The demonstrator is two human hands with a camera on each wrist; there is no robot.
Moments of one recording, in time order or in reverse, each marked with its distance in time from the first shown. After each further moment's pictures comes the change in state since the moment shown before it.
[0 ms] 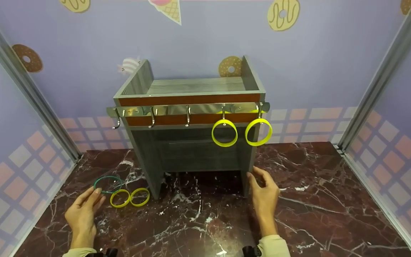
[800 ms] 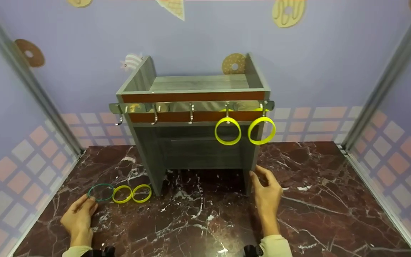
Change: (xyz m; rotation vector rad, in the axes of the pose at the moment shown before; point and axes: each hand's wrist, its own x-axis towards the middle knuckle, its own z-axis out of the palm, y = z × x) left_hand 0.018 -0.024 -0.036 0.181 0.182 -0.017; right_hand -0.001 0.000 -0.002 0.015 -0.011 0.010
